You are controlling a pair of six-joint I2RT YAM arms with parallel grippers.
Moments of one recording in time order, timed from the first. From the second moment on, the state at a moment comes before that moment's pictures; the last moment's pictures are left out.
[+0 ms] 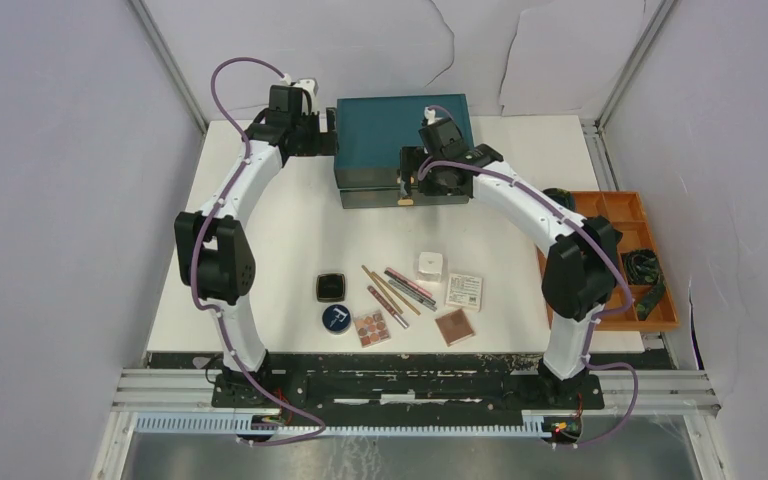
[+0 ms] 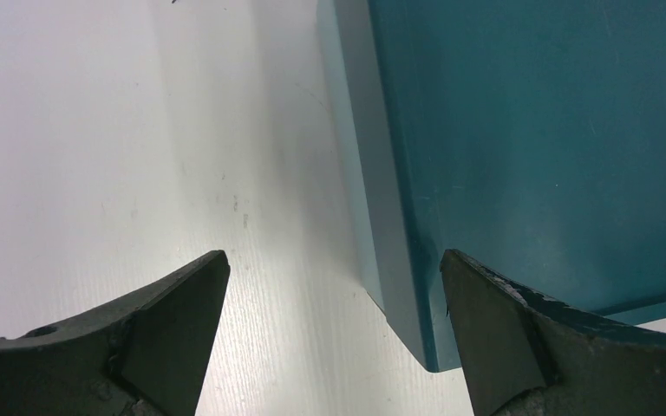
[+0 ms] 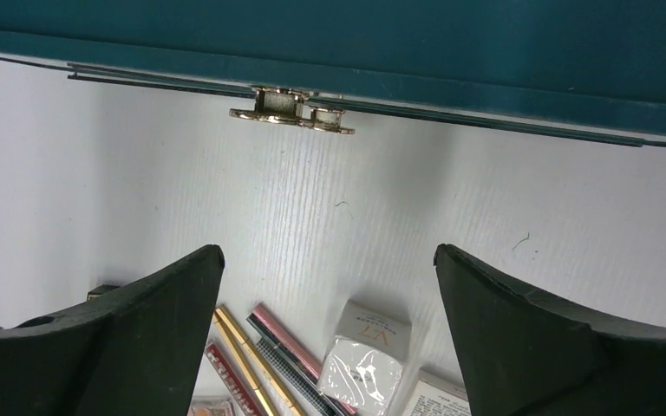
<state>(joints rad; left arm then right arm) -0.20 1.92 1.76 -0.53 0.04 -0.13 0.56 1.88 1.68 -0.65 0.12 0.45</state>
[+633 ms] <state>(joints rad) -0.20 1.92 1.72 -0.48 0.04 -0.15 0.58 1.69 1.39 -0.32 0.09 0.52</state>
